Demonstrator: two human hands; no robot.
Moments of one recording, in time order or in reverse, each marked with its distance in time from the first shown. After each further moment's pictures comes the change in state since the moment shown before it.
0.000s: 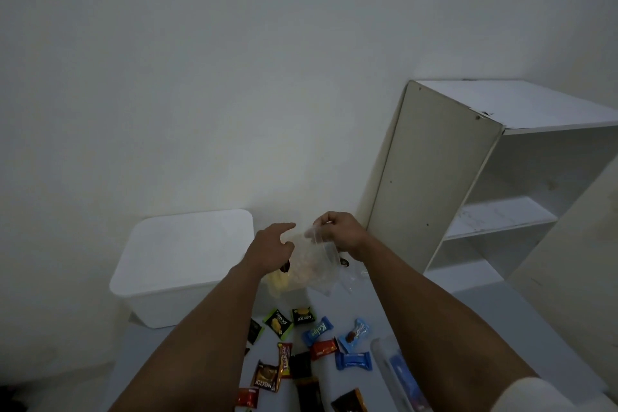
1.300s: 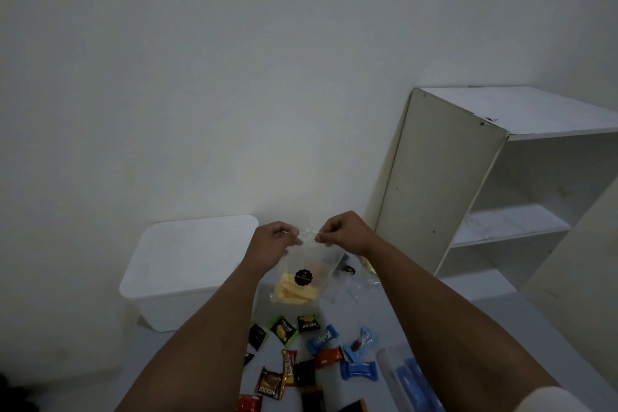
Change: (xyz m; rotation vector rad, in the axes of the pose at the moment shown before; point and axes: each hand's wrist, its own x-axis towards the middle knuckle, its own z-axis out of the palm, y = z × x) left_hand -0.008 0.013 -0.010 -0.578 0.124 -0.088; right_hand 0.021 0.008 -0.015 -0.305 -0.010 -0.195
